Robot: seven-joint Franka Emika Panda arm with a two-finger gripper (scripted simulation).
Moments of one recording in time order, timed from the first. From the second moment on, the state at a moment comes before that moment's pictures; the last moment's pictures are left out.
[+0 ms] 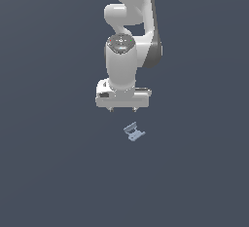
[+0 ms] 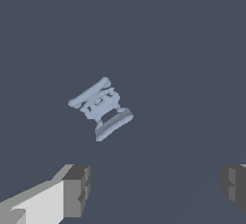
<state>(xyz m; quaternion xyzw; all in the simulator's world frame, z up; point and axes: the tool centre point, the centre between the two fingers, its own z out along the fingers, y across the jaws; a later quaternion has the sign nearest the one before) -0.003 -0.007 0.170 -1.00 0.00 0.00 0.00</state>
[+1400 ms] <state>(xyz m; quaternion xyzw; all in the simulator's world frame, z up) 0.007 0.006 0.140 -0.99 0.13 -0.02 0.03</state>
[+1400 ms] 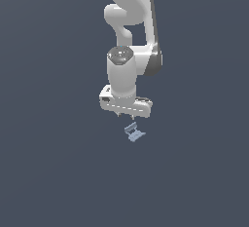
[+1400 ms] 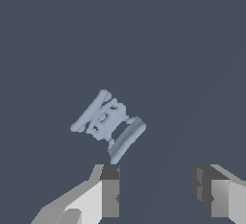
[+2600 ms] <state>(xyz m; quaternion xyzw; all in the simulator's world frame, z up) 0.014 0.008 0.067 -0.89 0.44 -0.04 0.08</state>
